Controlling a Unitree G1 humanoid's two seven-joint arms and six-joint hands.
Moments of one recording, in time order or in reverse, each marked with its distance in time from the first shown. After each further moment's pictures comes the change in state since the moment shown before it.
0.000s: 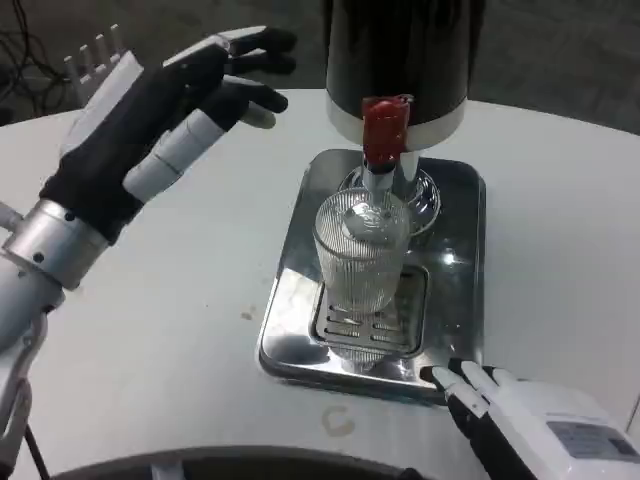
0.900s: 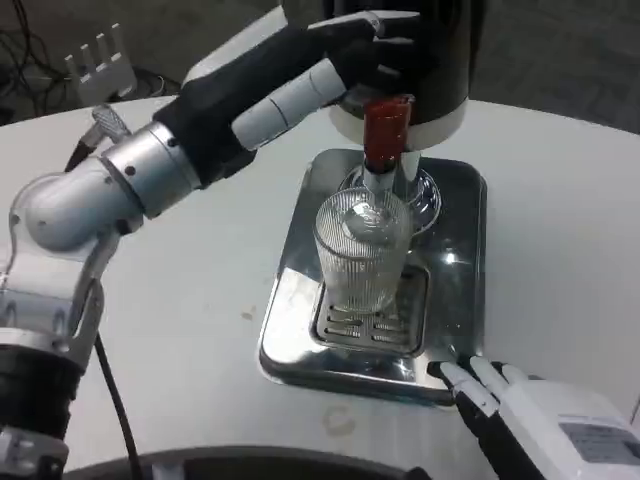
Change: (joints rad) left arm -0.266 -0.101 -0.062 0.105 0.017 0.141 -0.288; right arm 0.046 -0.004 0.008 -0.039 -0.002 0.000 -0.023
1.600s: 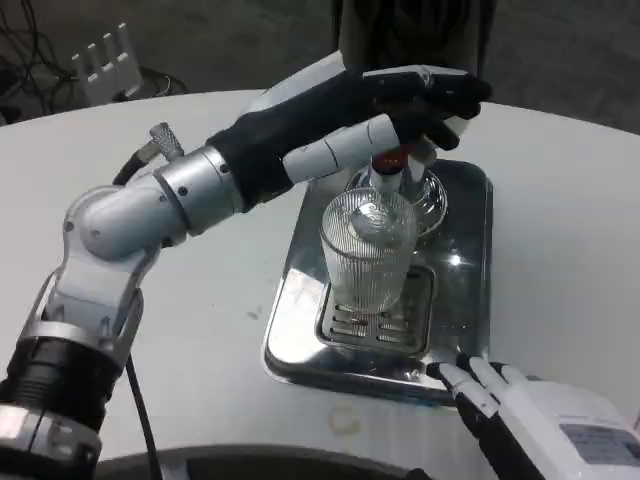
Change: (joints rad) left arm -0.049 -0.057 -0.070 0.161 0.091 -0.138 -0.022; right arm 0.005 0.000 0.001 -0.004 0.006 0.001 0.000
